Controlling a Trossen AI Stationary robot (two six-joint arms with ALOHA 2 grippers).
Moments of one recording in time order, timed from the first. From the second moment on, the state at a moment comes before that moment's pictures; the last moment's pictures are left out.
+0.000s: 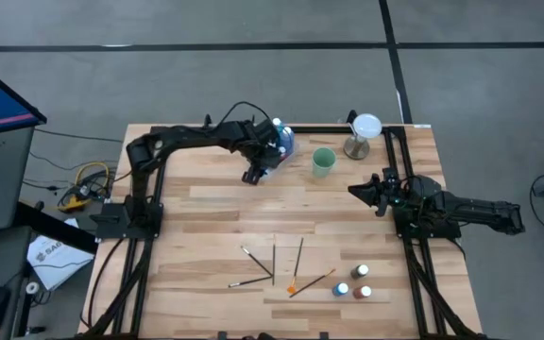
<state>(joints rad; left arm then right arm) 0.44 1.99 1.50 -0.69 0.10 0.85 -0.13 0.03 0.00 0.02 0.05 0.70</state>
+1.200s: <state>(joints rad) 0.44 1.80 1.50 -0.68 0.10 0.81 -0.13 0.03 0.00 0.20 0.05 0.72</state>
